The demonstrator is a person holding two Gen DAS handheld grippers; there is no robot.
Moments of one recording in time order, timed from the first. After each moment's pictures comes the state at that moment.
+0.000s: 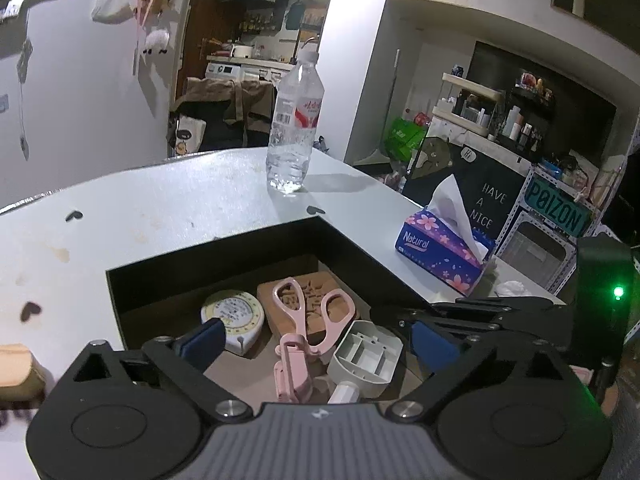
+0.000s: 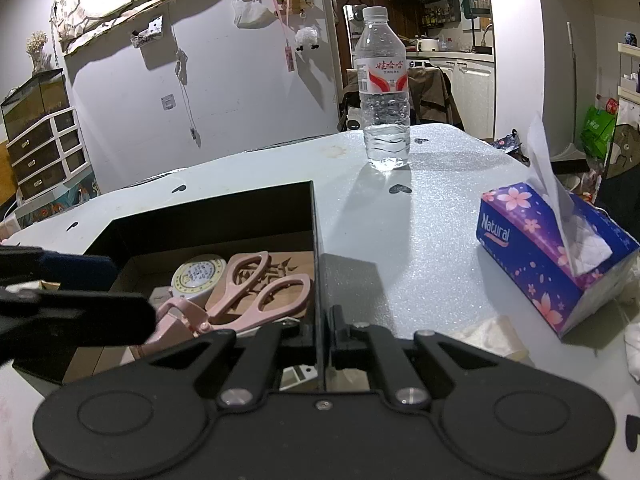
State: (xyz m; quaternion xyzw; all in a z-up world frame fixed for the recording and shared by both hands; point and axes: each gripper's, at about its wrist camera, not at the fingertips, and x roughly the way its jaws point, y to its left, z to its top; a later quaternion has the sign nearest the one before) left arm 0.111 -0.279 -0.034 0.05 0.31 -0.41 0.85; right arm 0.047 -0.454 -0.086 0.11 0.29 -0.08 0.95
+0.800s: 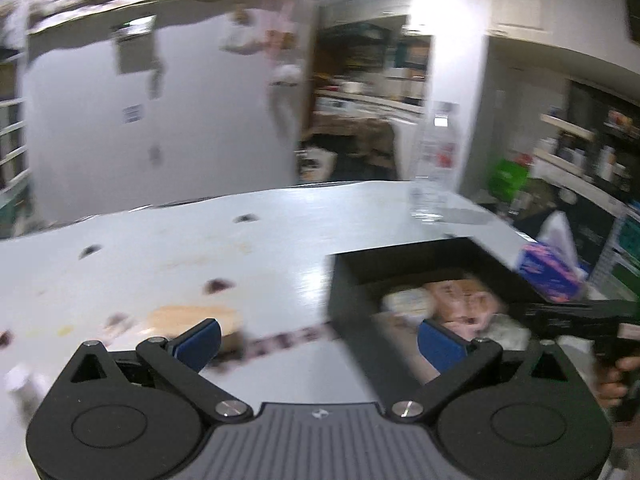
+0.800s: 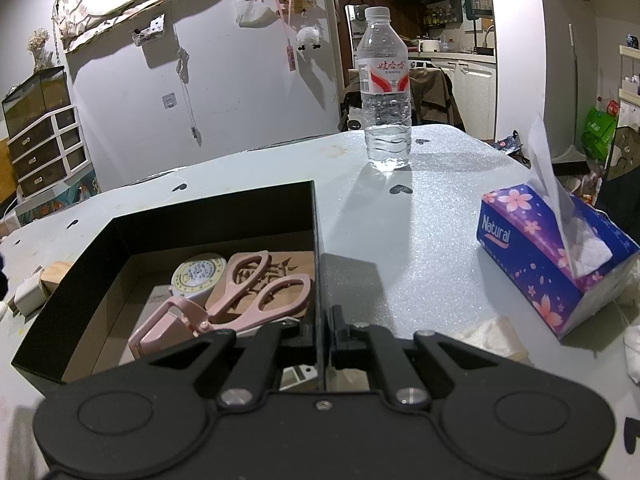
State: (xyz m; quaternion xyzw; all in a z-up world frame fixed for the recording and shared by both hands) left arm 0.100 -0.152 -0.025 0.03 0.28 -0.24 0.93; right arm 0.047 -0.454 -0.086 0.11 0.29 -0.07 0.95
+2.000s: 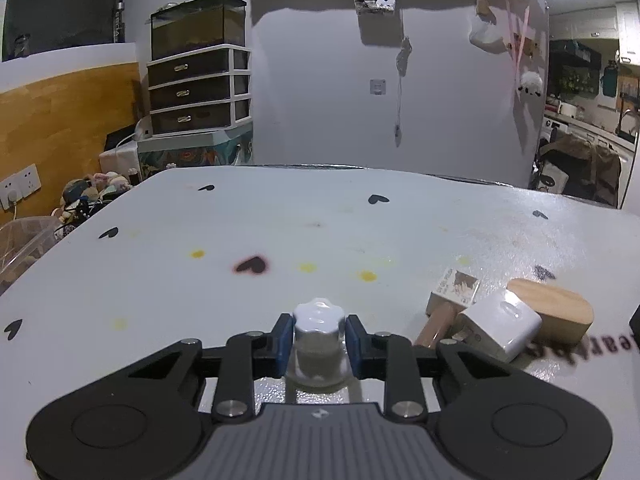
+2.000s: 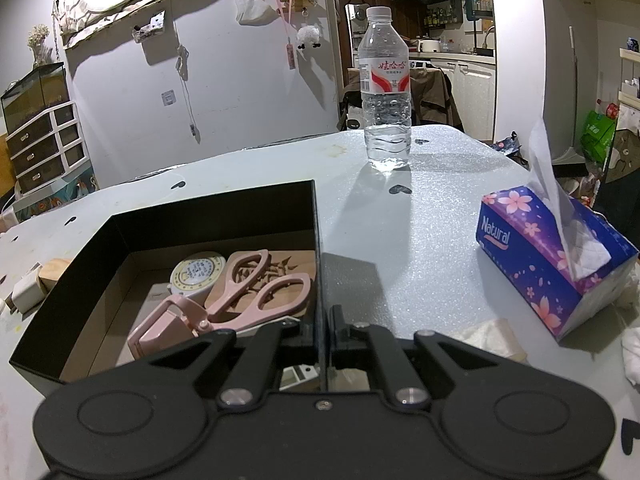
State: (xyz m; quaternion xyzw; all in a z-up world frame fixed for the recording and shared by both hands) left arm 0.147 0.001 -0.065 0.00 0.28 0.06 0.96; right arm 0.048 -0.453 -0.086 0.10 0.29 -0.08 0.95
